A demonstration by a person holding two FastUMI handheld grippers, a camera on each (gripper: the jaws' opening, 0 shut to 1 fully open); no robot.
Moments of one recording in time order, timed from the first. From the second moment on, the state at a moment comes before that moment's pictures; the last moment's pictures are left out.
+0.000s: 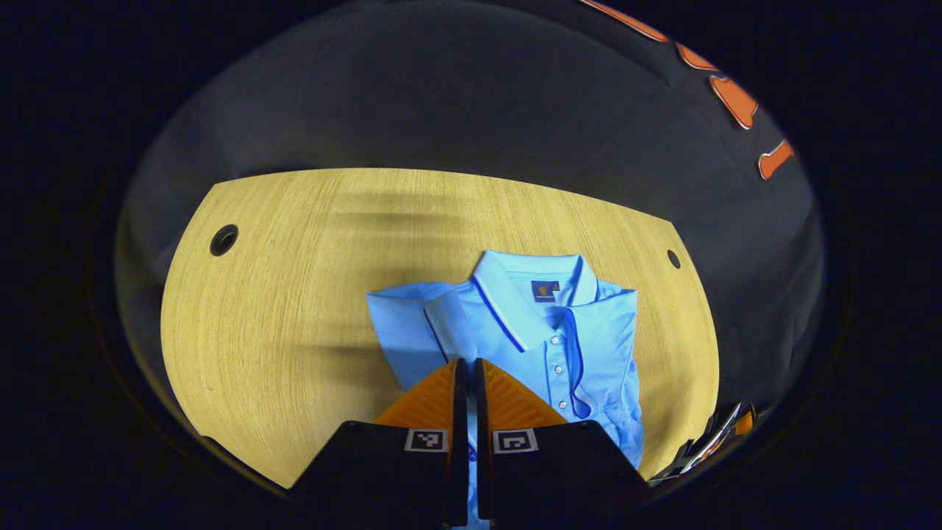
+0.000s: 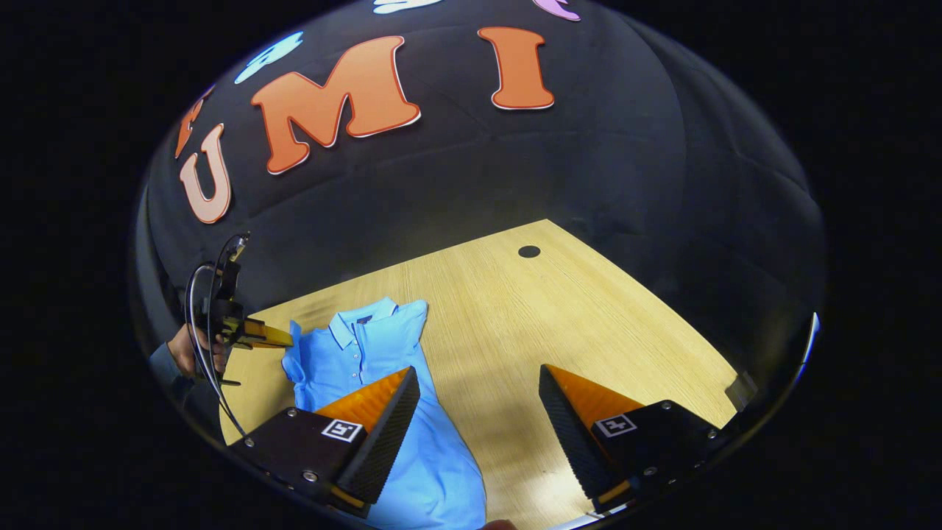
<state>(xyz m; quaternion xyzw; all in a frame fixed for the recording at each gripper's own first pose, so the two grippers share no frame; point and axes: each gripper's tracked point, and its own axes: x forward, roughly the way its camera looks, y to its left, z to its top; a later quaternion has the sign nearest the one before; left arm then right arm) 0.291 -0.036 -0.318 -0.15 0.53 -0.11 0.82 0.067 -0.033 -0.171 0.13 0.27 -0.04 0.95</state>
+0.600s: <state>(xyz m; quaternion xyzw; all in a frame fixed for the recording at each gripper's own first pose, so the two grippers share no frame) 0.296 -0.127 -0.337 -0.17 0.57 -0.15 0.79 0.045 -0.061 -0.181 0.14 0.29 -0.07 0.95</state>
